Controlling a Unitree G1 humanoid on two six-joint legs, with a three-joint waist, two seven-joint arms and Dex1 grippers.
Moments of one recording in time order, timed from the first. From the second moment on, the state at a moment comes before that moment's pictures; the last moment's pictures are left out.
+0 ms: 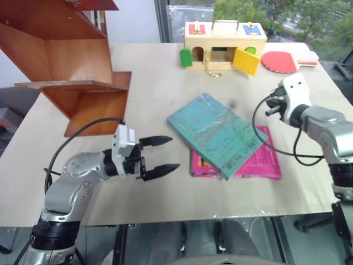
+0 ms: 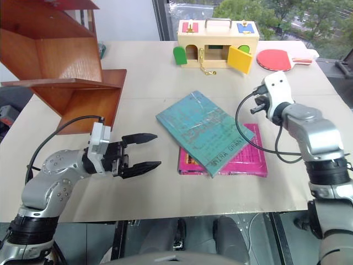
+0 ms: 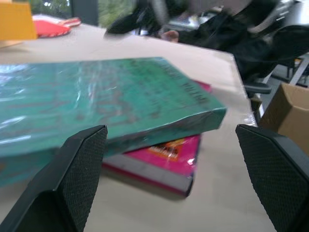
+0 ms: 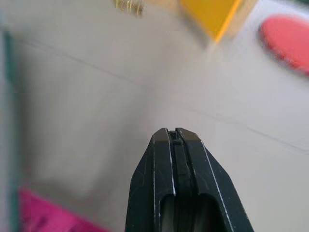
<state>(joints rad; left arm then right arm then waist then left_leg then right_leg) -0.11 0.68 0.11 -0.31 -0.66 0.36 -1.17 -0.68 -0.66 0.11 0.09 0.33 0.80 0.42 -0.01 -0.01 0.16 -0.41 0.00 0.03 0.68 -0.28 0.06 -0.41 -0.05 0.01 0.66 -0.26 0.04</state>
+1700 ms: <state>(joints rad) -0.50 0.72 0.20 0.15 -1.00 1.40 -0.82 0.31 -0.70 -0.47 -0.96 0.71 0.74 0.79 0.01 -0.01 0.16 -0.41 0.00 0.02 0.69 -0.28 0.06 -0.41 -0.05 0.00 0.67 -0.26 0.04</state>
